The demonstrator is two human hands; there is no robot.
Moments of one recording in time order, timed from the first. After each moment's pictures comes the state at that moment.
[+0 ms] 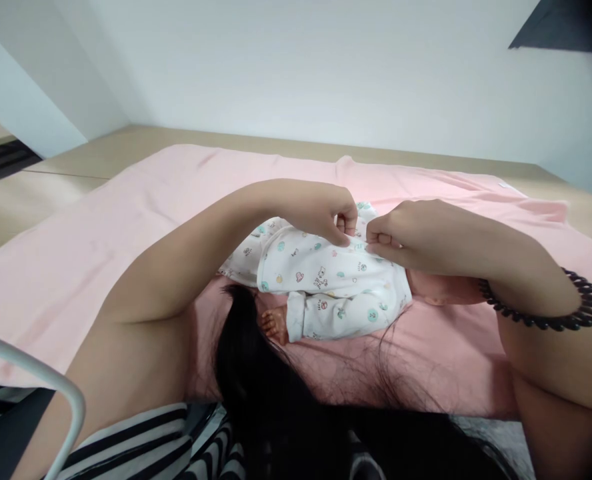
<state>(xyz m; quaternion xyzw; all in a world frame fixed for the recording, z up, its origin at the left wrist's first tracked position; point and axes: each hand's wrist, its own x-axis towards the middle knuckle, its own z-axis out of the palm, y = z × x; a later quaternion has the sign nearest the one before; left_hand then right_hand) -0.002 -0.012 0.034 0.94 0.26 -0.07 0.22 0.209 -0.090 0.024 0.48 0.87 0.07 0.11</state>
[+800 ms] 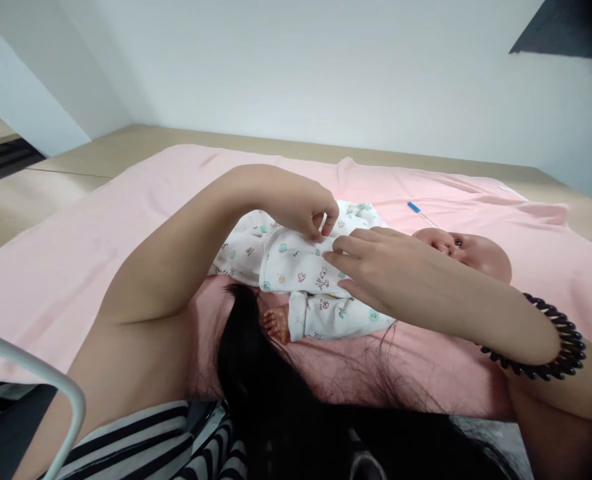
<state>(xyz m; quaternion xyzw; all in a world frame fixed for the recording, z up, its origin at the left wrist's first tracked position) -0.023 -0.013 0.049 0.92 0.32 -0.15 0.15 0.173 -0.123 0.004 0.29 0.95 0.14 0.05</state>
